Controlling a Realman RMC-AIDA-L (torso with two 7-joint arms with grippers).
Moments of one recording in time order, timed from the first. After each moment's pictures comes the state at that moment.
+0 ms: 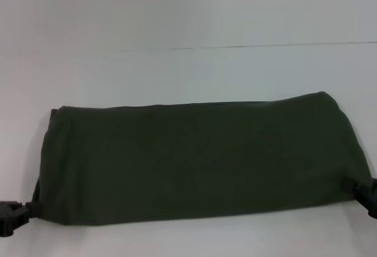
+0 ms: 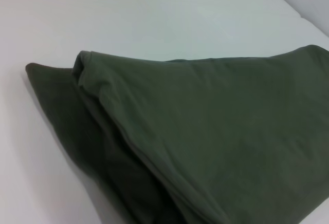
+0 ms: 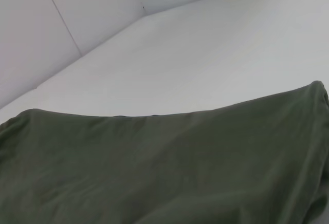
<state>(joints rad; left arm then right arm) -0.36 -2.16 0.31 1.08 2.48 1.74 -1.75 0.23 2.08 -0.47 -0.57 -1.99 -1.41 1.30</state>
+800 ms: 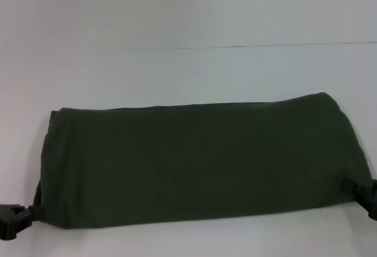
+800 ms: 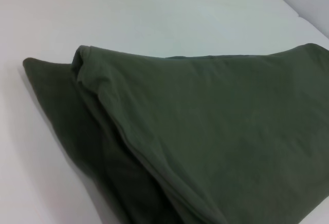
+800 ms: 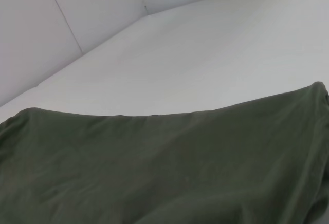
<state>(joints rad) -0.35 -2.16 0.31 1.06 2.48 1.73 -1.74 0.23 2.08 -0.47 -0.57 -1.99 -1.41 1.29</state>
